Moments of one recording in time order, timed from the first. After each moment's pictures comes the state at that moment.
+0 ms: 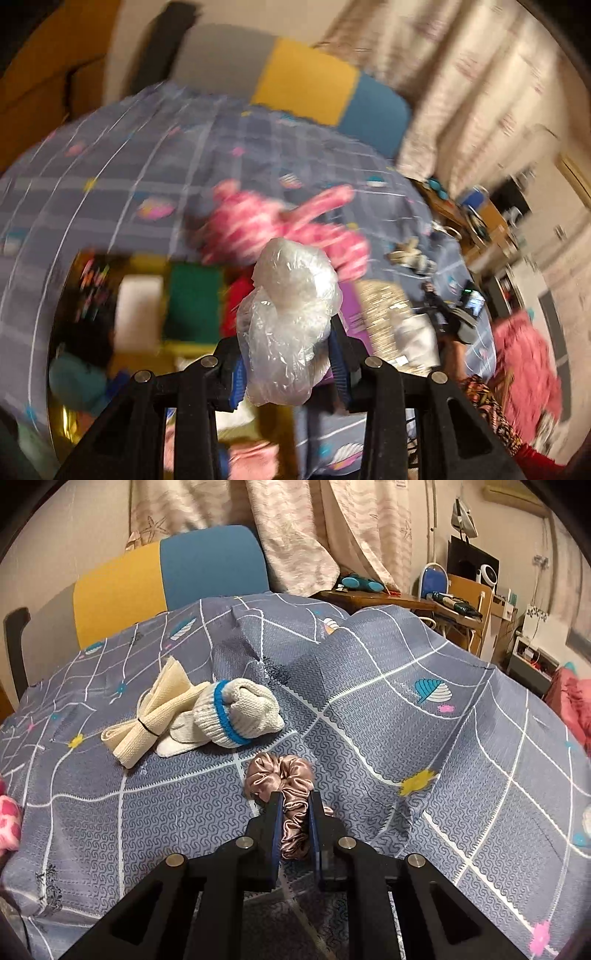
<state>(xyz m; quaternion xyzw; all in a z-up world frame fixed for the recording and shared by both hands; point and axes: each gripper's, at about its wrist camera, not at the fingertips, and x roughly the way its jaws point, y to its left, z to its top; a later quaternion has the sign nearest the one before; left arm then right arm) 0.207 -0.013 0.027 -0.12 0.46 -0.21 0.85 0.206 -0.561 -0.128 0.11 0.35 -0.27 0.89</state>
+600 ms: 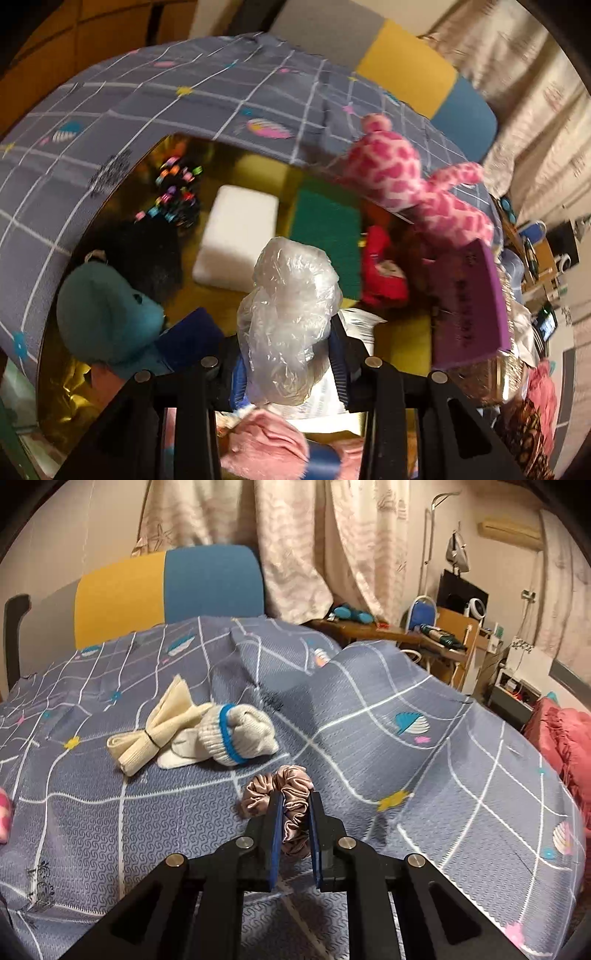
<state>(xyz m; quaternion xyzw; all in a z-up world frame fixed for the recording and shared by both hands) 0.204 0.062 -0.088 -0.17 0.52 -0.09 0.83 0.194 -0.541 -0.110 0.06 0.31 -0.31 0.90</state>
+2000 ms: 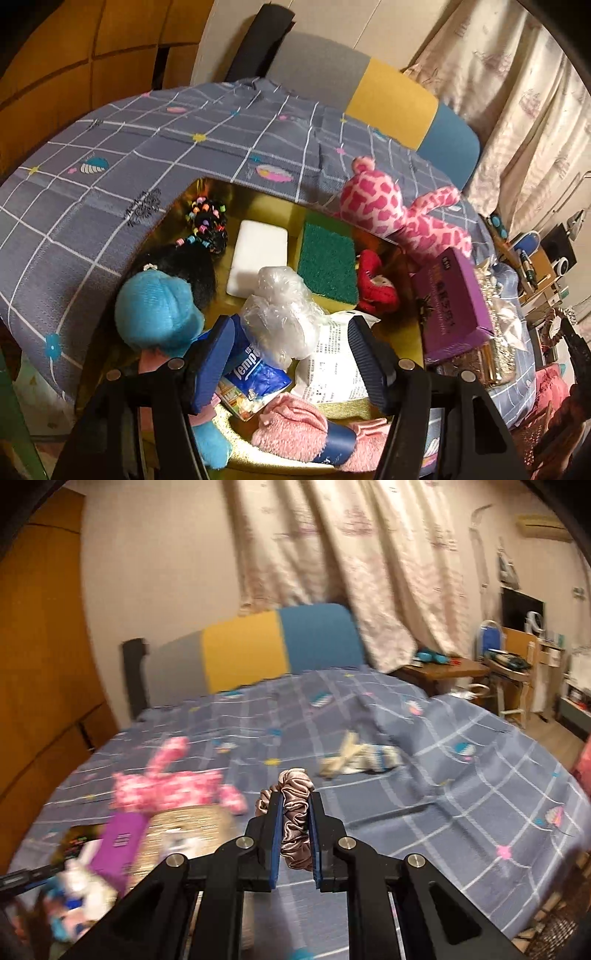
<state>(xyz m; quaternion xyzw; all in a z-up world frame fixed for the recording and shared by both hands) 0.156 0.084 -0.059 -0.16 0.44 -0.08 0.88 0.056 -0.359 0.040 0.11 0.25 -0.11 0.96</state>
